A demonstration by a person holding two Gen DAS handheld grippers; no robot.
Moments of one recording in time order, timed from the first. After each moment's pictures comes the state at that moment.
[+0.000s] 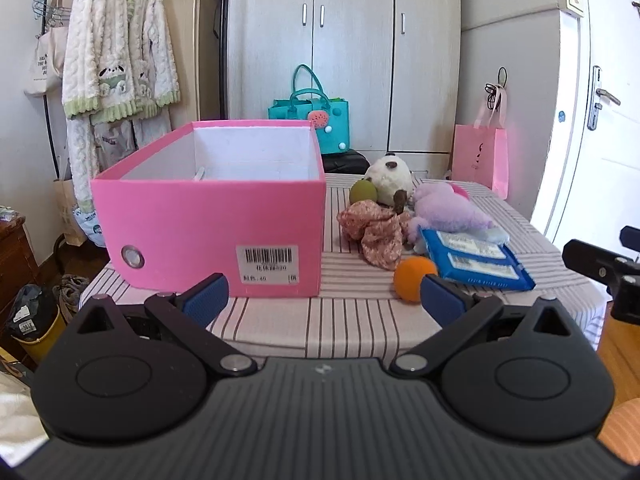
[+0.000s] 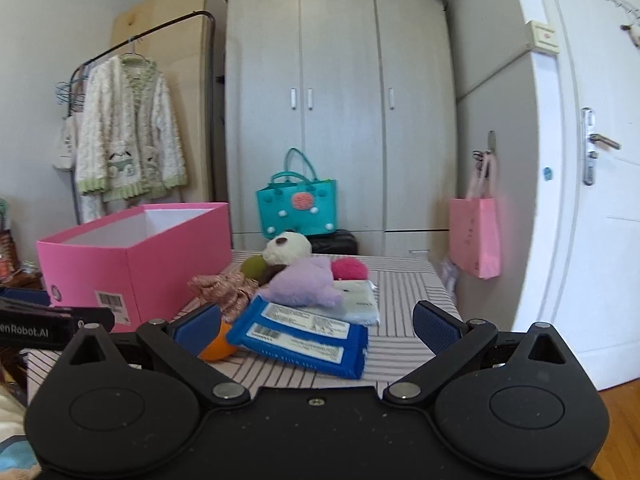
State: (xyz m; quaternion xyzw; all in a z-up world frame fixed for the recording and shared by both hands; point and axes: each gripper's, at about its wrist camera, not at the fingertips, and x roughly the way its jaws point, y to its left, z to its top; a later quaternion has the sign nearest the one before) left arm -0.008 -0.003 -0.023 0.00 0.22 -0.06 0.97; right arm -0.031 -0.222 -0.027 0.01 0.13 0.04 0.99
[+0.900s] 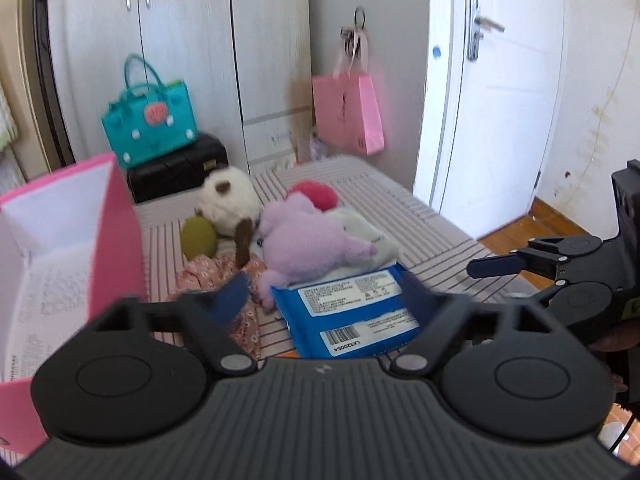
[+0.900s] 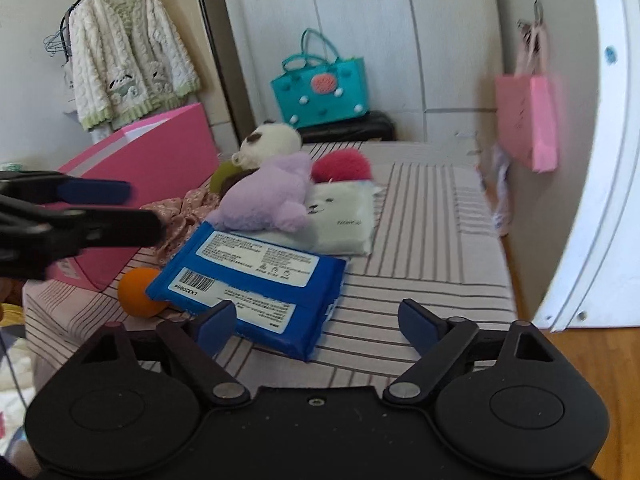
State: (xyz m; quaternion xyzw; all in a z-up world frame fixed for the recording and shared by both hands) left arm 0.104 -0.096 -0.003 0.09 0.27 -0.28 0.92; right arm 0.088 -0.288 -0.066 0.07 0.33 0.13 0.93
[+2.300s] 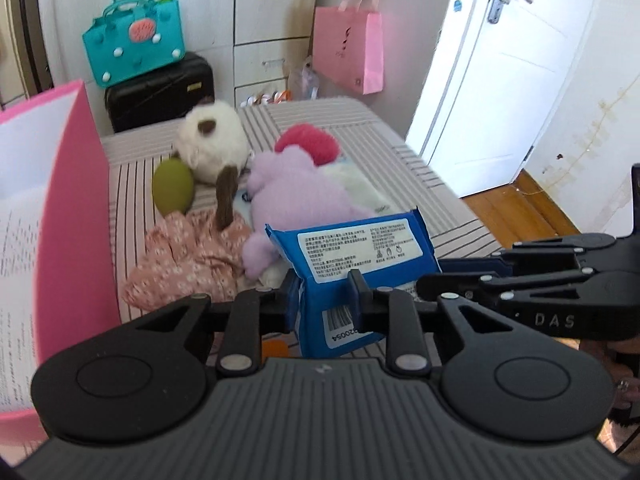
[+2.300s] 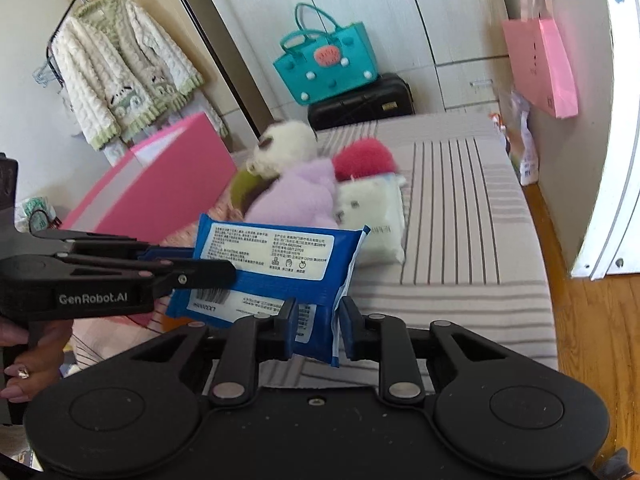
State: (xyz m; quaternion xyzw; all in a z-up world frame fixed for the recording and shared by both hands) left arm 0.153 -0.105 -0.010 0.05 0.40 -0.28 0.87; right arm 0.116 -0.292 -0.043 0.14 0.37 0.16 0.90
